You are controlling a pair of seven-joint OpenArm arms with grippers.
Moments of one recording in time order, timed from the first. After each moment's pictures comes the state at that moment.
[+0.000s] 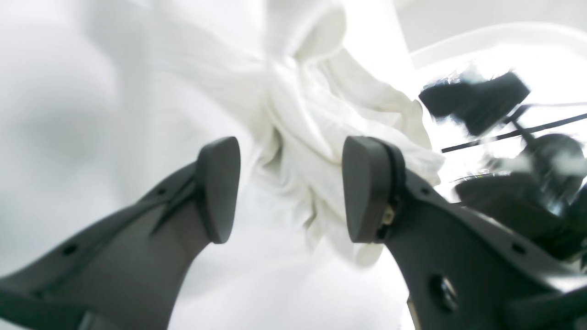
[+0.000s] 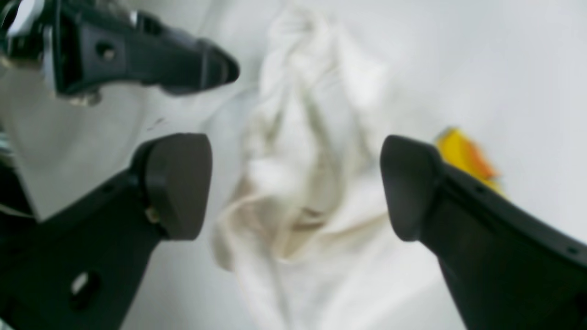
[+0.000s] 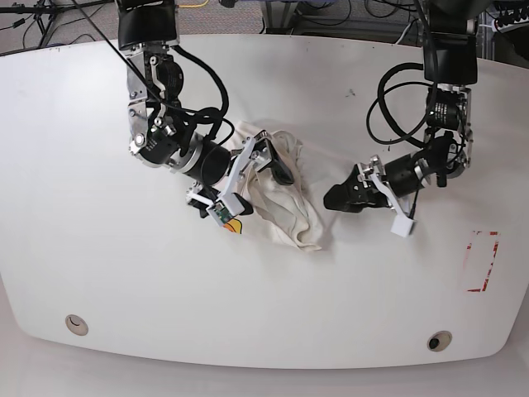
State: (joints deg) left arm -9.3 -17.9 -0.8 72.7 -67.9 -32.4 53.7; right arm -0.3 5.5 -6.2 103.6 30.3 29.2 -51.8
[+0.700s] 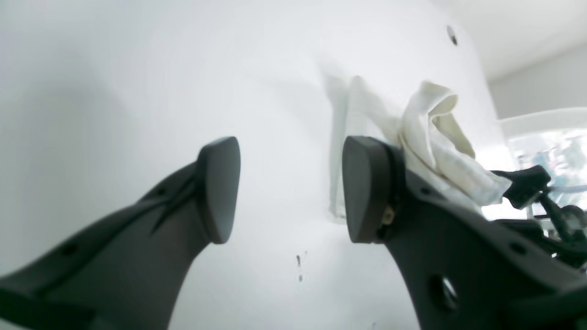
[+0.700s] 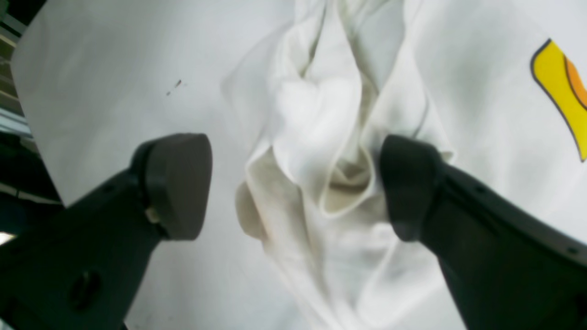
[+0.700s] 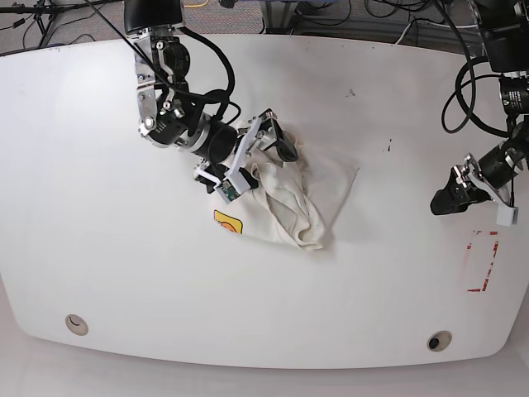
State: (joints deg) left arm -3.0 -32.2 -18.4 72.8 -70.4 -35.3 53.8; right arm -4.7 3.4 -8.6 102.0 28.8 28.8 -51.2
